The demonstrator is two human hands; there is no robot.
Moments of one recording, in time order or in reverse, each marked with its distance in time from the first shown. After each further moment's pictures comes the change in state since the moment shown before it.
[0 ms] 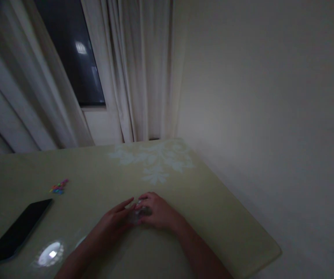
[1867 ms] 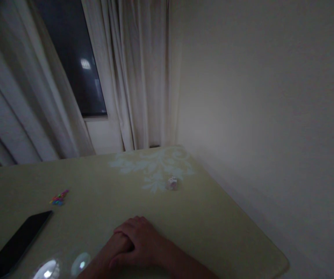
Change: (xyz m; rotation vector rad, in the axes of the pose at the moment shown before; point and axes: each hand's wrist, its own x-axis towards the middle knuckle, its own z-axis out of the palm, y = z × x) left_hand 0.010 -0.008 0.061 0.275 -0.296 -0.033; right_hand 0.000 -0.031 0.049 -0.052 -0.080 -0.150
